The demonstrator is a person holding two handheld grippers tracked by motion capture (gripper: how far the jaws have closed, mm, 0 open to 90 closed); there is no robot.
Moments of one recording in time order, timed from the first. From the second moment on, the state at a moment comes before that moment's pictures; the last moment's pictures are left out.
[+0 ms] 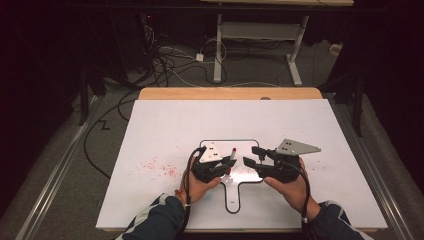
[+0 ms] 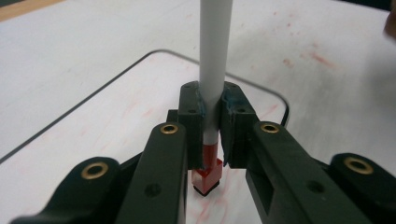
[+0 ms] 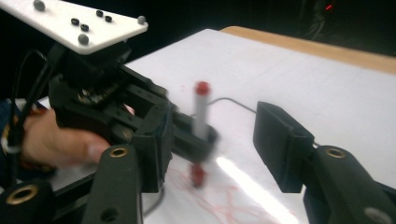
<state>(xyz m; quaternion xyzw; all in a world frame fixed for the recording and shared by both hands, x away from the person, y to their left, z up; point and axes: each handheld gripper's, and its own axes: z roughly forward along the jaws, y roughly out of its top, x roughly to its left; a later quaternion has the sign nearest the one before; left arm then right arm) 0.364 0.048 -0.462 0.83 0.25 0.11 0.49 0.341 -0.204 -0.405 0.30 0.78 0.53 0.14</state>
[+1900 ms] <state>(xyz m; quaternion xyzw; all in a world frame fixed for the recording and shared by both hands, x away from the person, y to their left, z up) 0.366 -0.012 -0.434 0.91 0.15 0.09 0.37 0.319 -0.278 -0.428 0.31 0.82 0.41 0.27</state>
